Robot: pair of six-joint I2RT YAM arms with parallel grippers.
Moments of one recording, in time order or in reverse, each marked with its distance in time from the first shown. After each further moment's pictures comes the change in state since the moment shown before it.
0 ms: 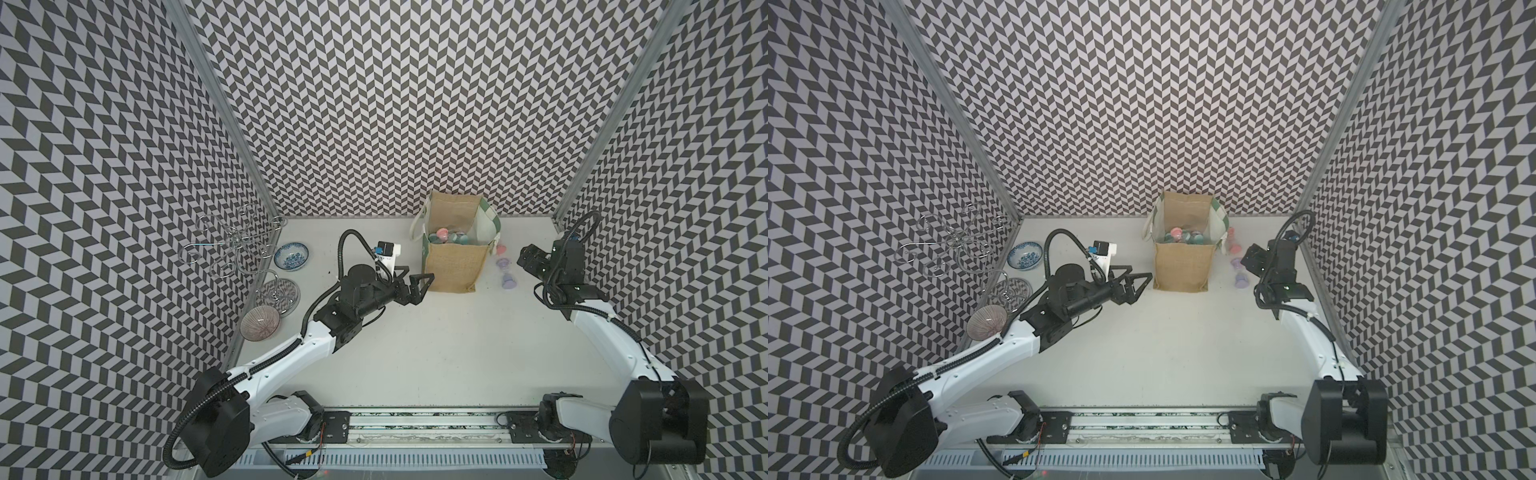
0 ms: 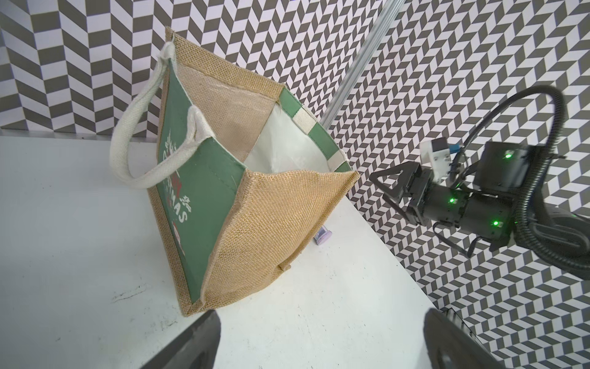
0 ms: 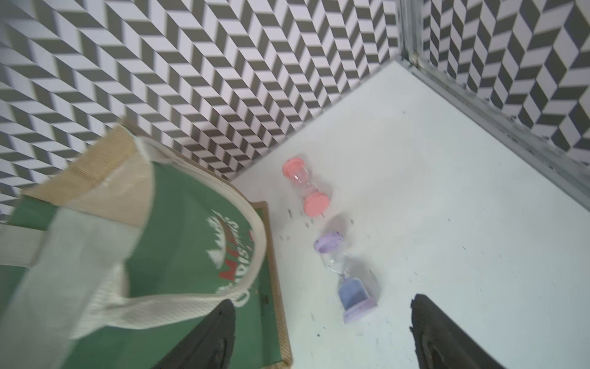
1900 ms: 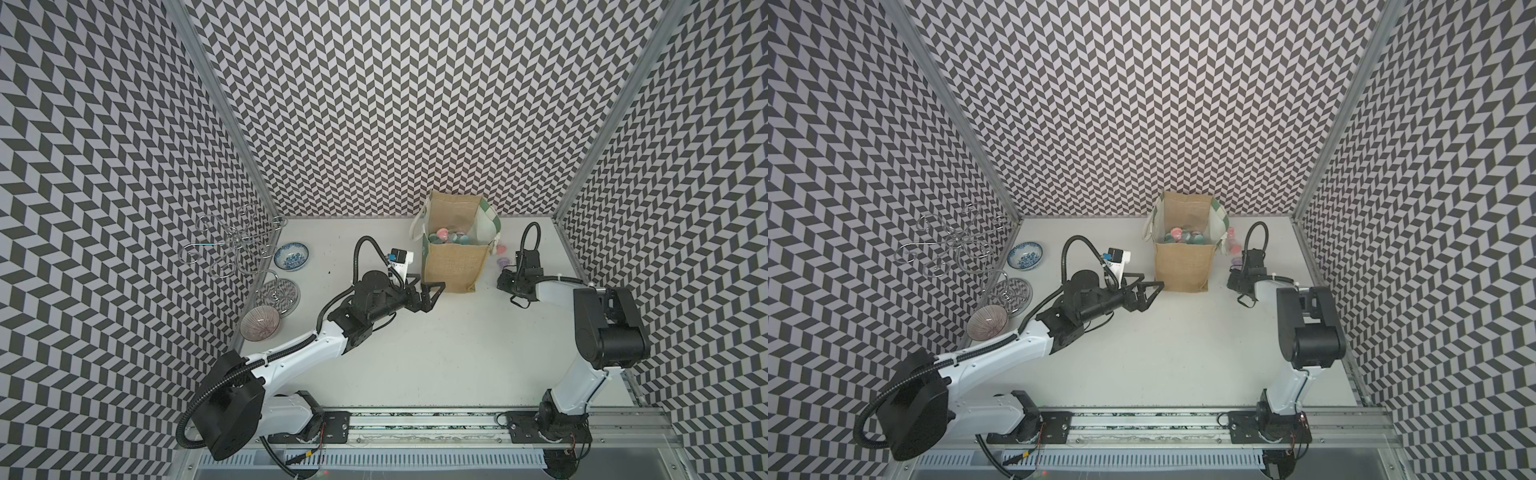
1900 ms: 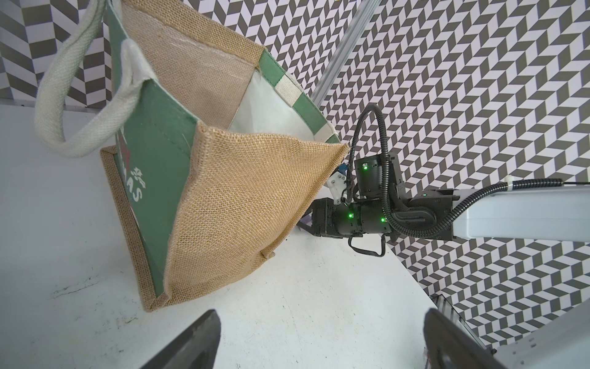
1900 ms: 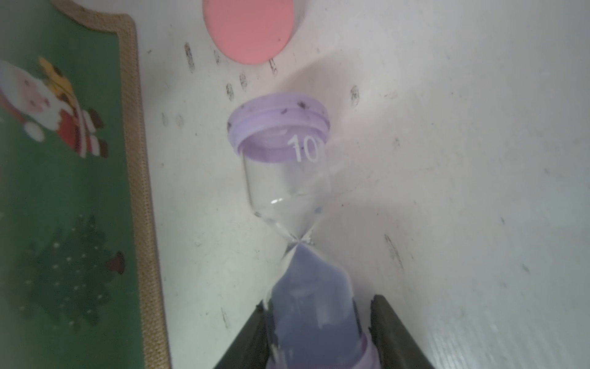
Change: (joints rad) left arm -0.069 0.087 -0.018 0.091 -0.033 -0.026; right arm 0.052 0.536 0.075 0.097 -0.104 -0.140
